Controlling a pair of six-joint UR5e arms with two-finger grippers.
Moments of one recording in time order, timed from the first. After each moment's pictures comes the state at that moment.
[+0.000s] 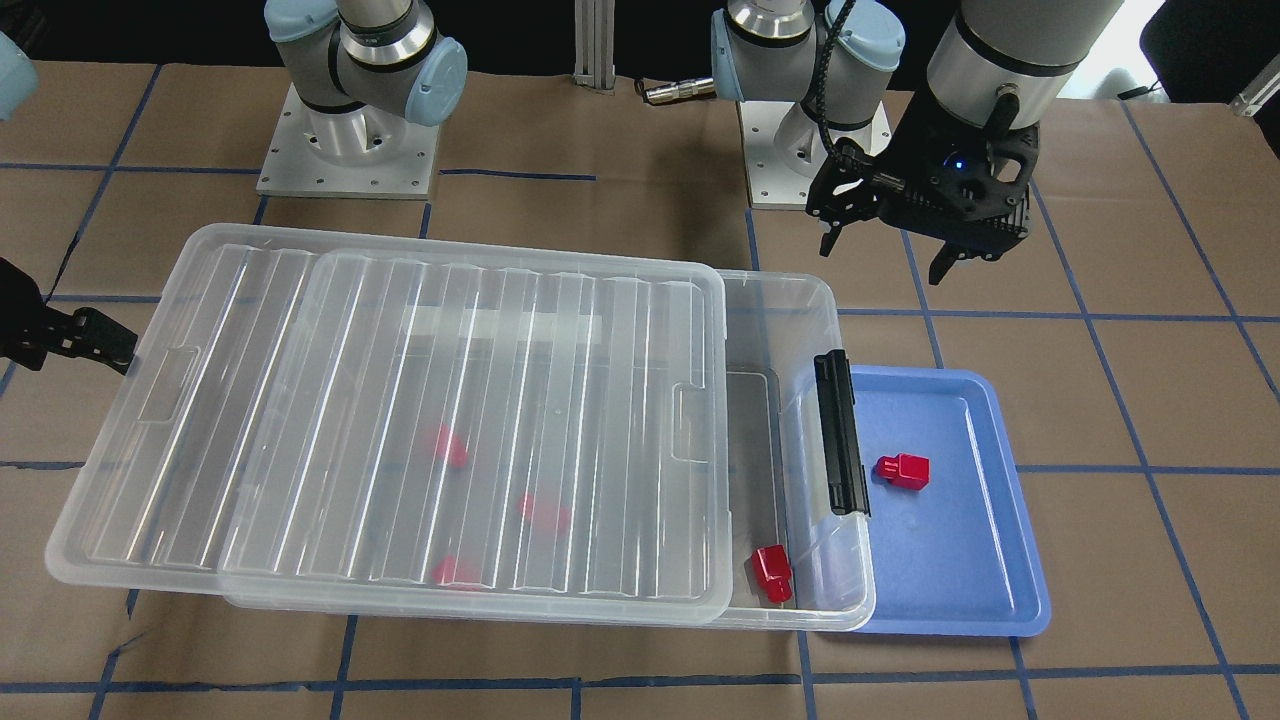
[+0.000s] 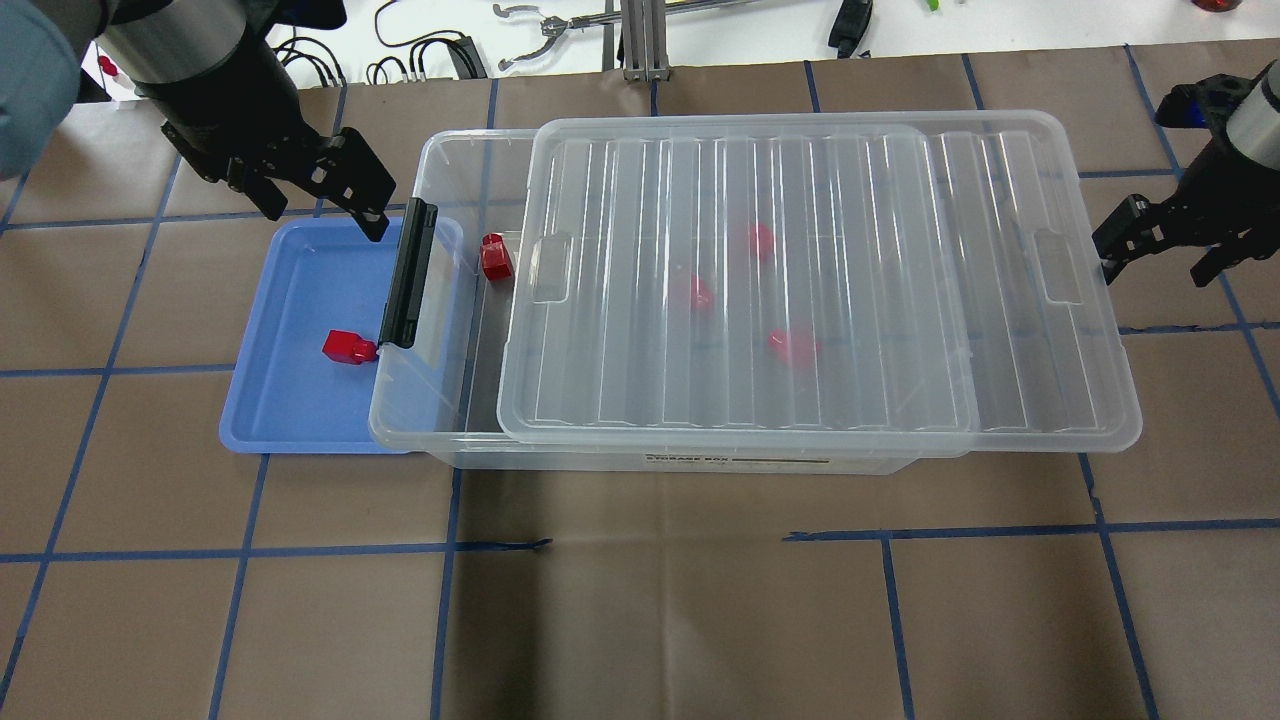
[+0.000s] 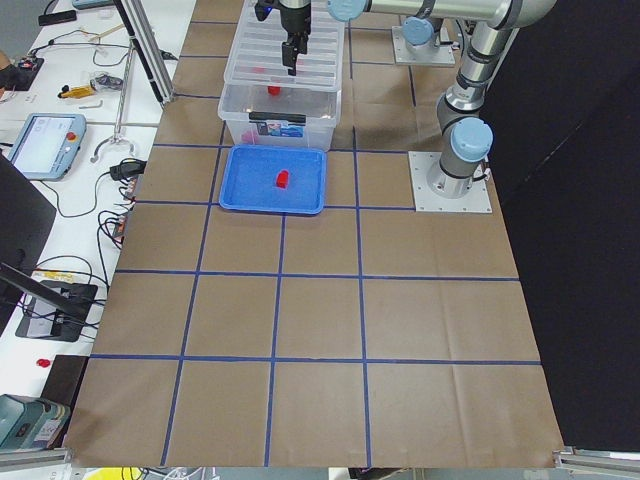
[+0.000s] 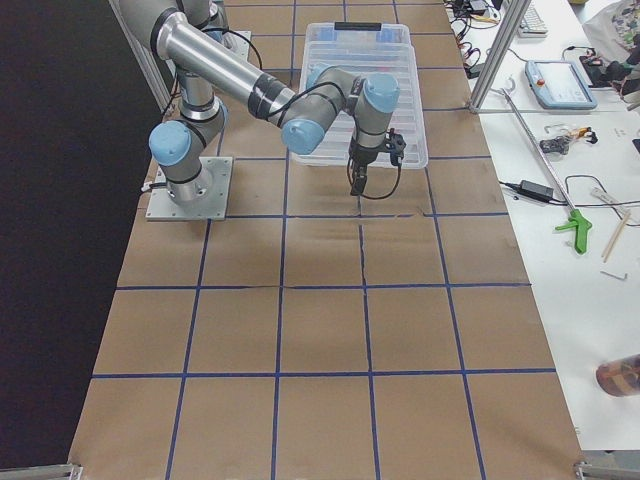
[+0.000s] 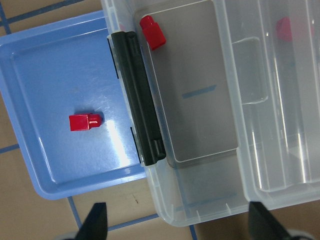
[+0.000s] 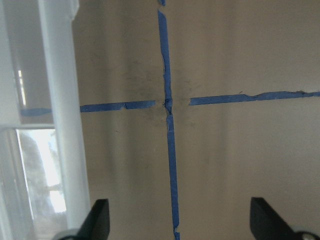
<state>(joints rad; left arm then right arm) -1.57 -1.60 -1.48 -1.64 1.55 0.27 1.12 -1.41 1.74 -1.82 -1.59 -0.38</state>
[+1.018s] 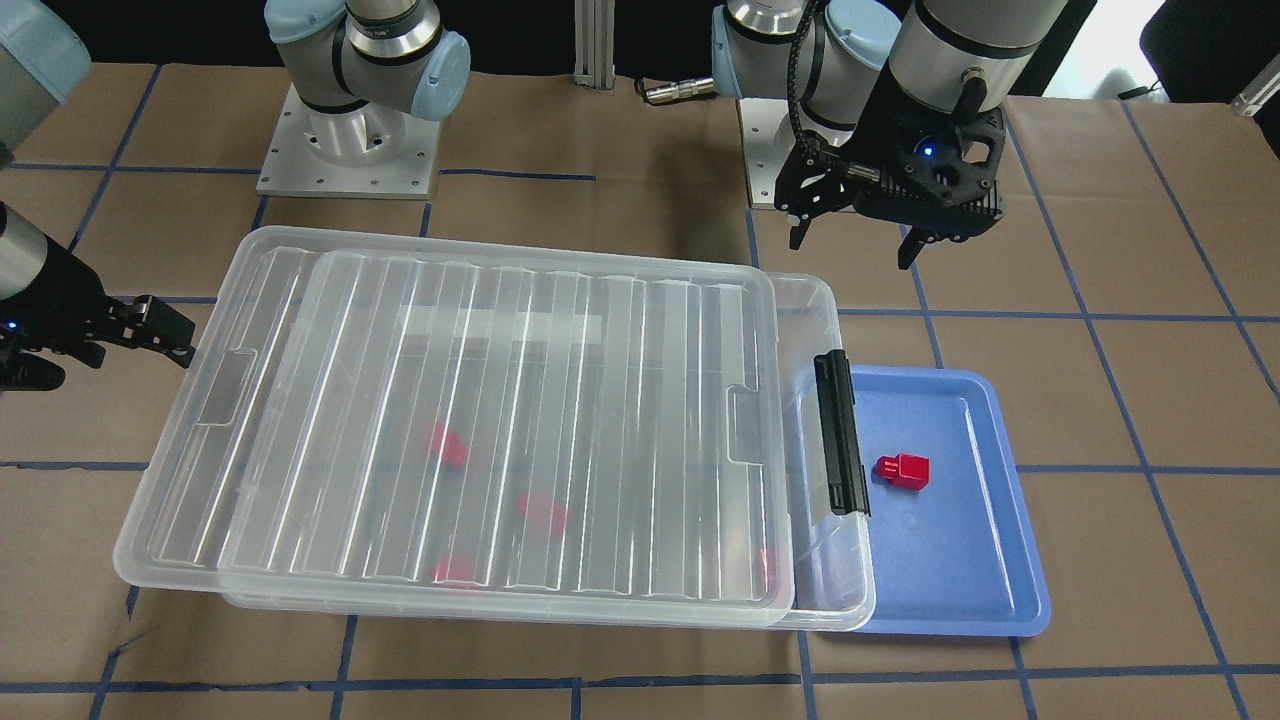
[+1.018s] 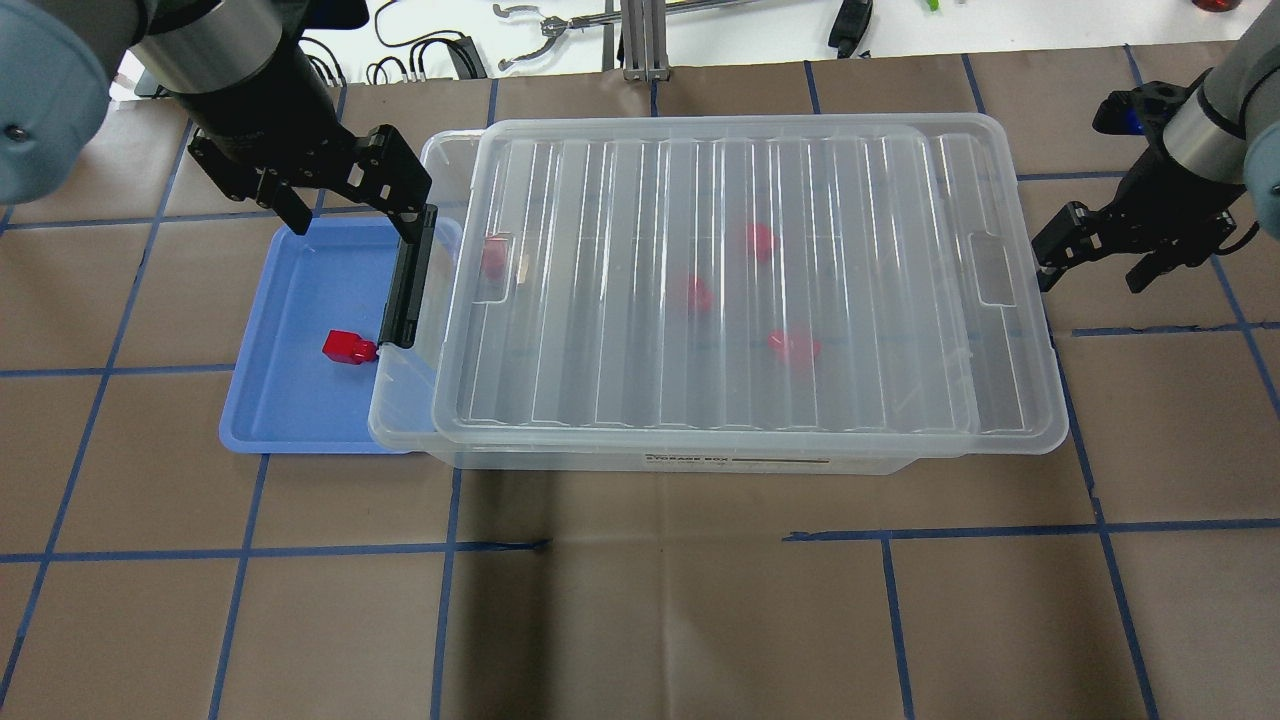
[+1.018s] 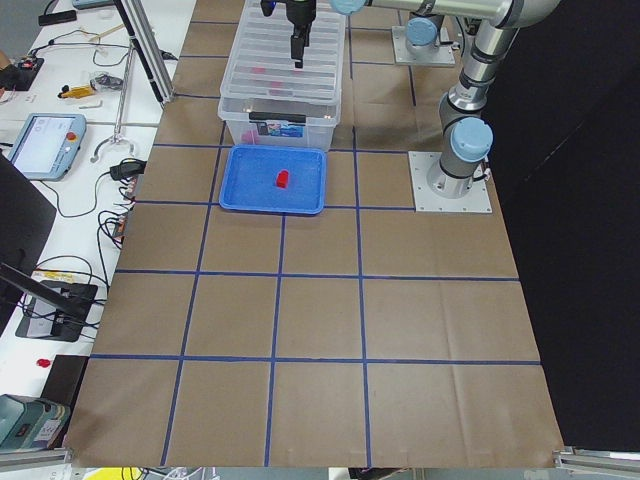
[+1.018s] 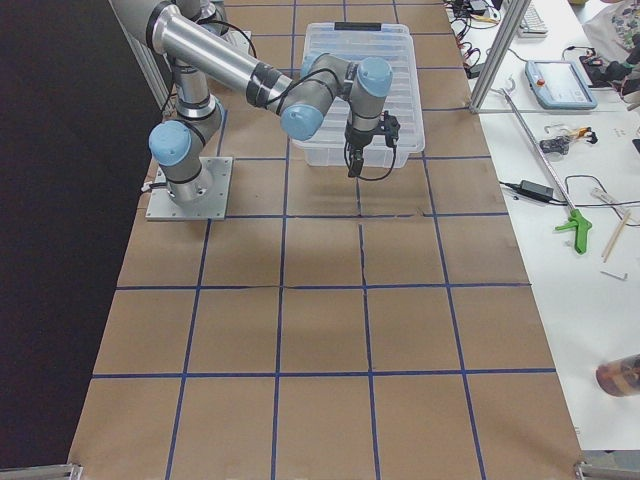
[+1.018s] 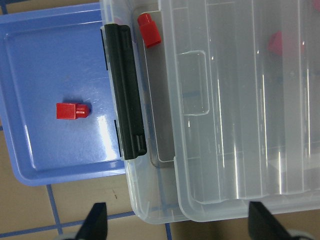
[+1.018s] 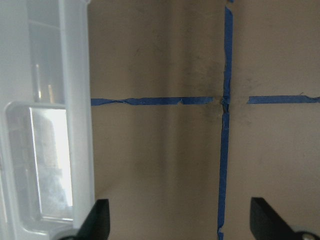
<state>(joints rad) -1.60 -1.59 -1.49 -1.63 1.54 0.11 1.20 -1.44 1.78 -1.80 -1.53 -0.36</state>
